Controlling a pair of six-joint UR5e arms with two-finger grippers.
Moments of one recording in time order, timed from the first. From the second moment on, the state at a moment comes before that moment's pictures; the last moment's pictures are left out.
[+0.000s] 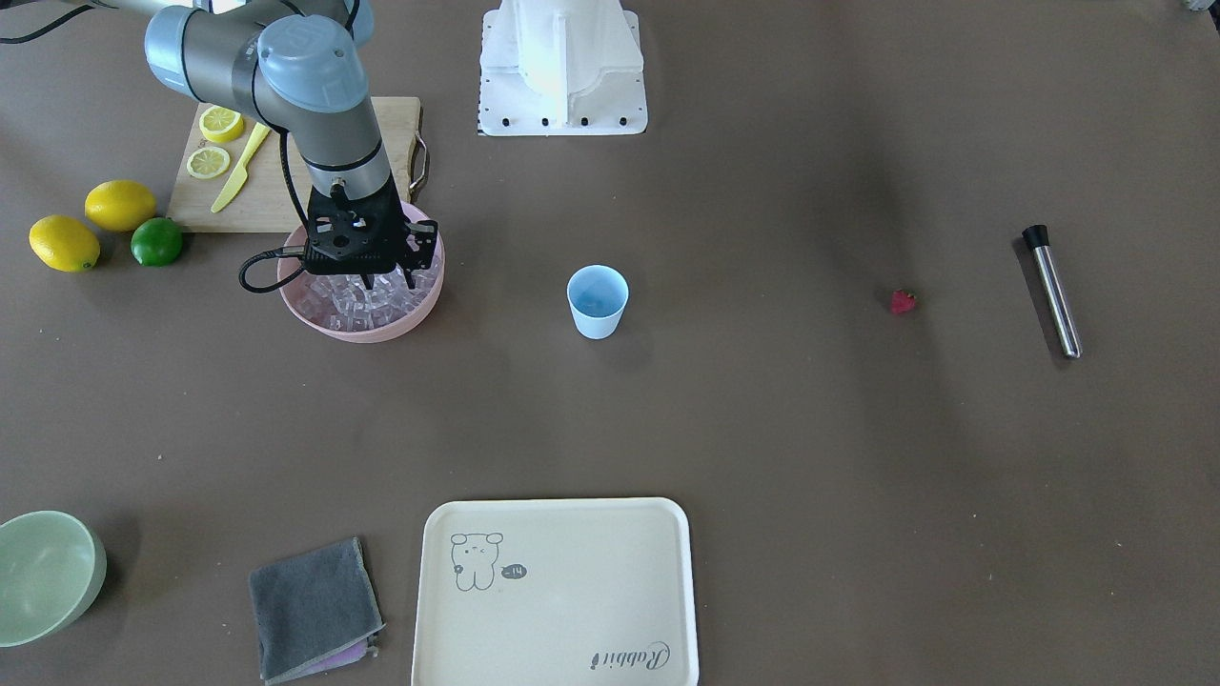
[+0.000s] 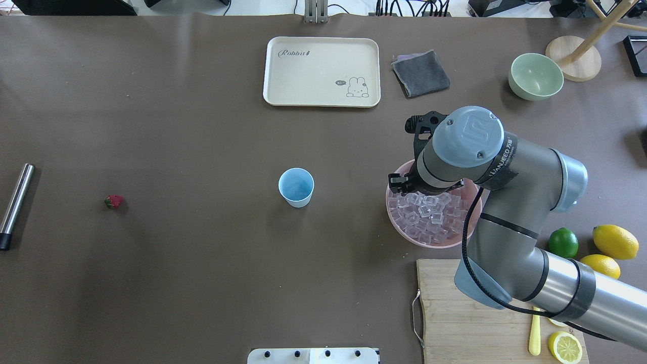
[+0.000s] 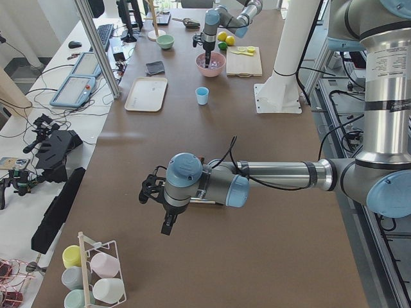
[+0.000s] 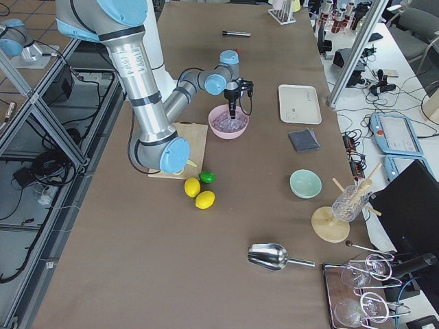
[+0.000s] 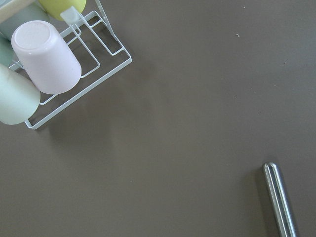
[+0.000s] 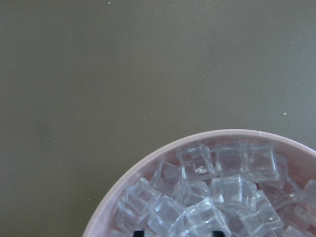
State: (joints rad) left arm -1.66 -1.49 -1.64 -1.83 -2.35 0.09; right arm 0.58 -1.14 1.88 -1.60 1.85 1.14
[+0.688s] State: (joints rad) left arm -1.66 -1.49 -1.65 -1.83 -2.35 0.09; right arm 0.57 -1.15 1.88 -1.60 1.84 1.14
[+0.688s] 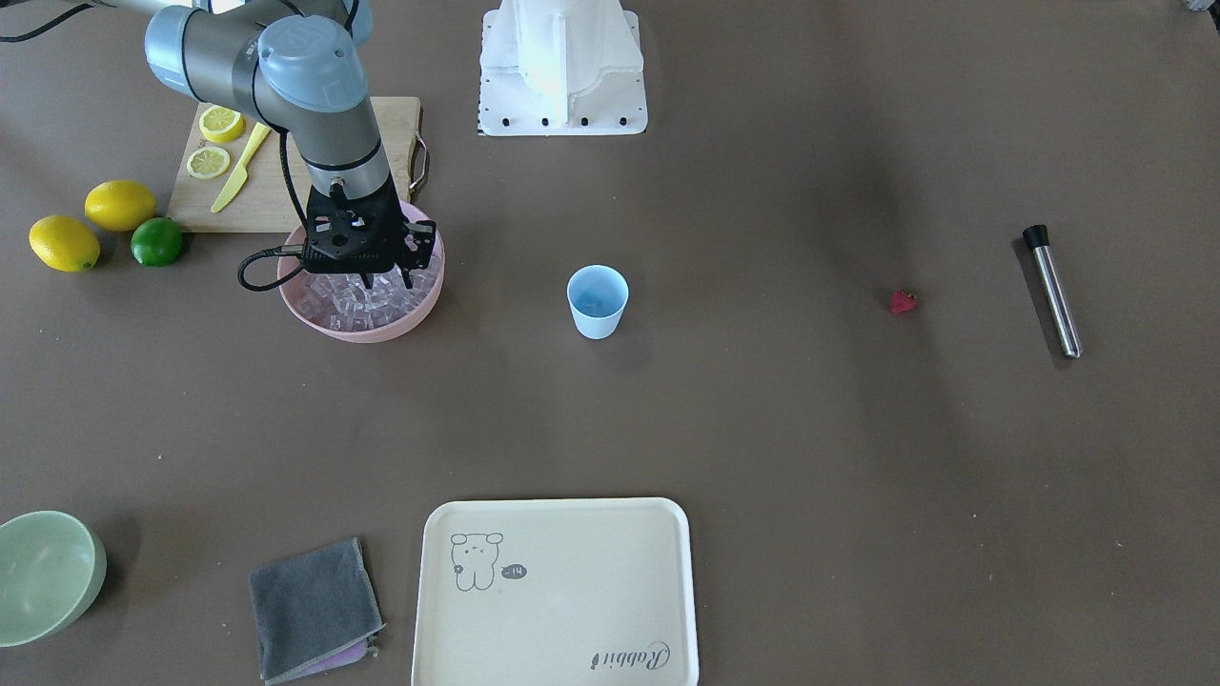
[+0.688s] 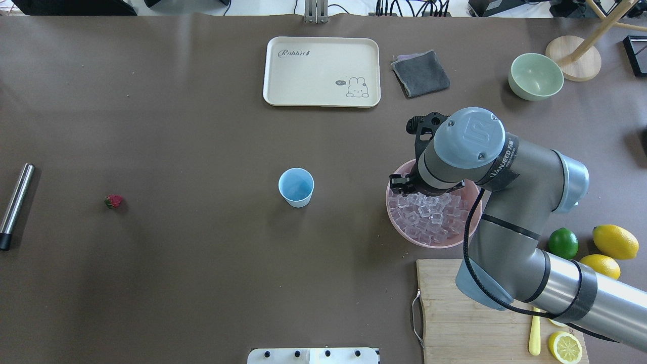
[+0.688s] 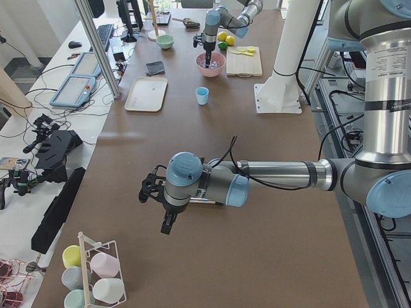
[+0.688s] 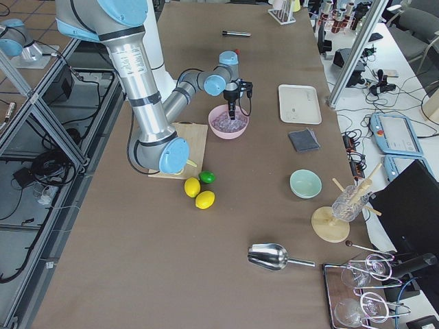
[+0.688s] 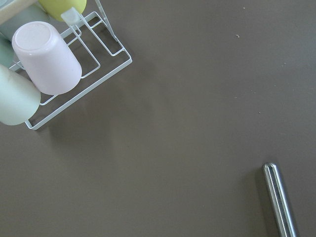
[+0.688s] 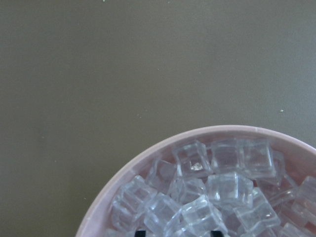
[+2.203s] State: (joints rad) left arm -1.66 -1.49 -1.64 -1.83 -2.35 0.09; right arm 0.60 -1.15 1.92 -1.62 1.89 1.15
